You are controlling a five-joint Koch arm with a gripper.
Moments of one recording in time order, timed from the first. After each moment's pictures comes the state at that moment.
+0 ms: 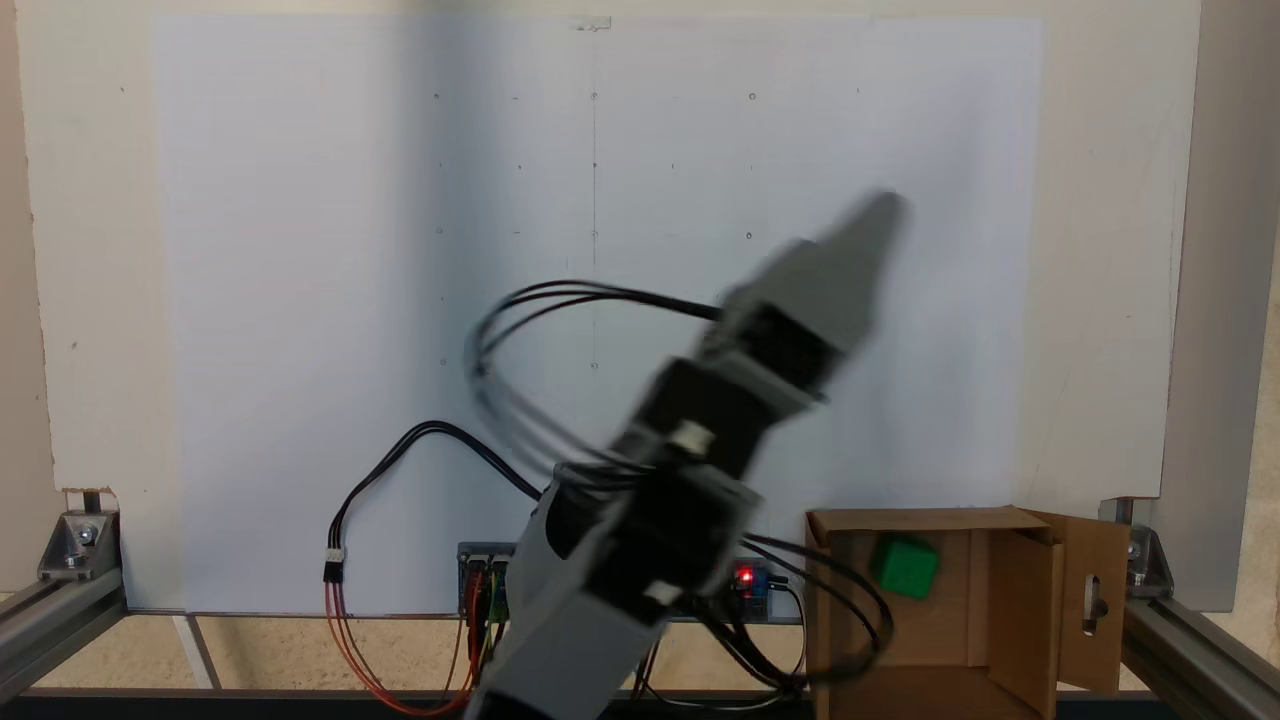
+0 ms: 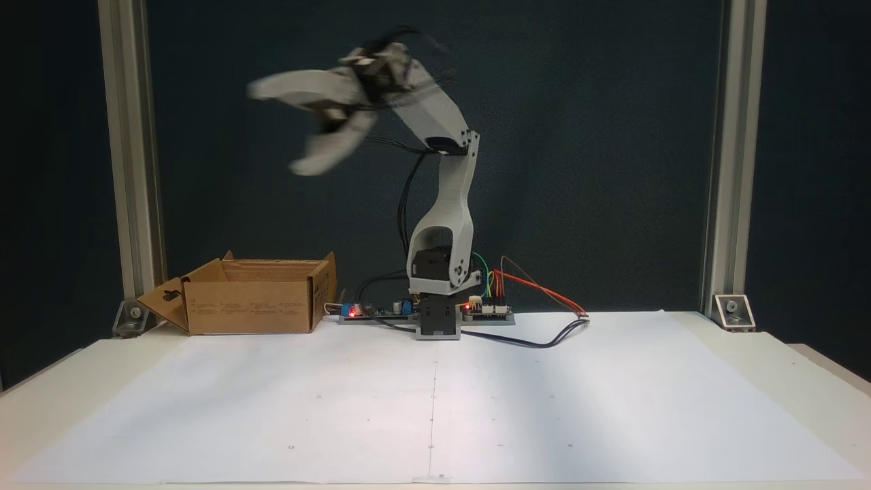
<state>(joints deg) 26.0 109.6 77.3 35.4 3.3</state>
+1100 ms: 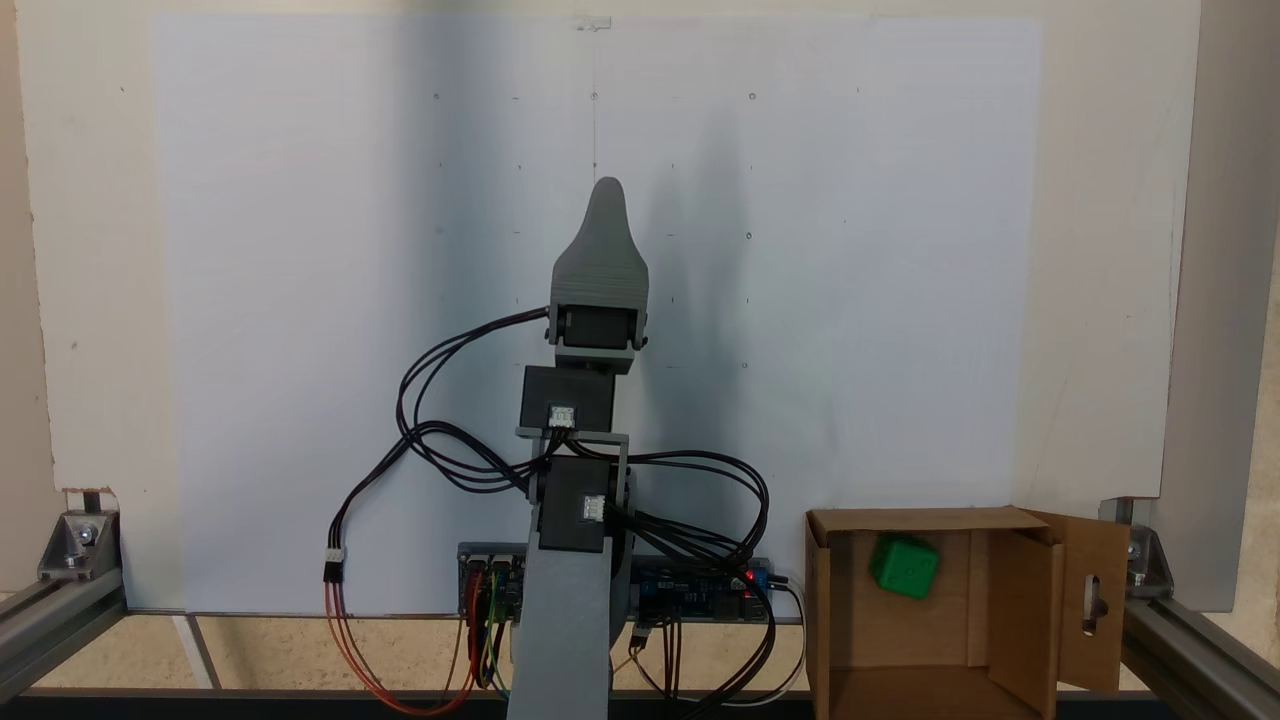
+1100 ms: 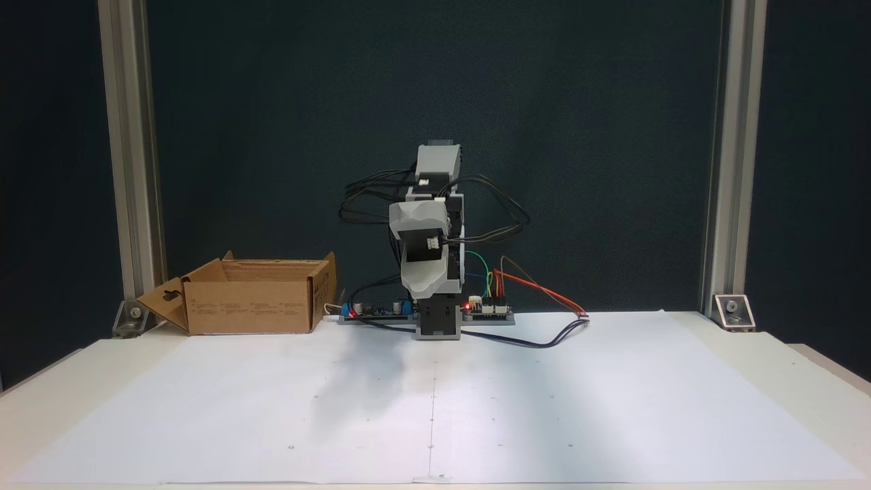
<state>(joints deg) 2.8 129.4 149.1 -34.8 3.1</state>
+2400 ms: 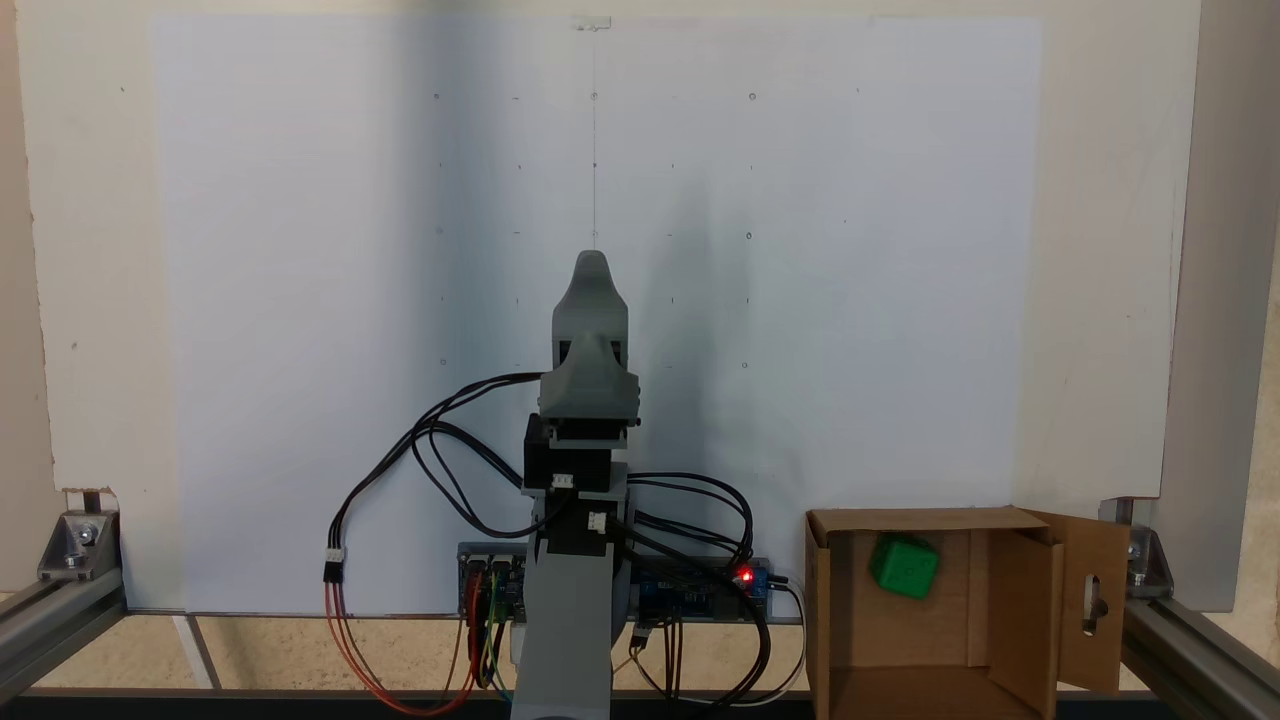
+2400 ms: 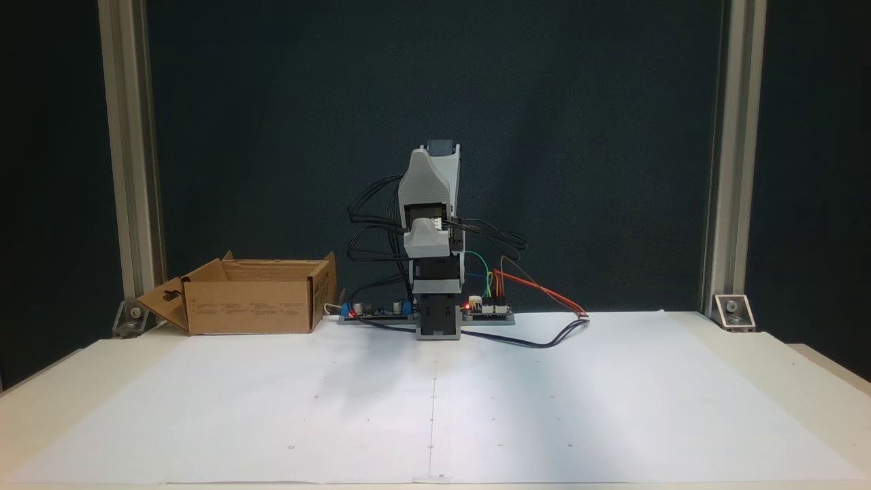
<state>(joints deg) 2.6 129.4 176.3 -97.8 2.9</state>
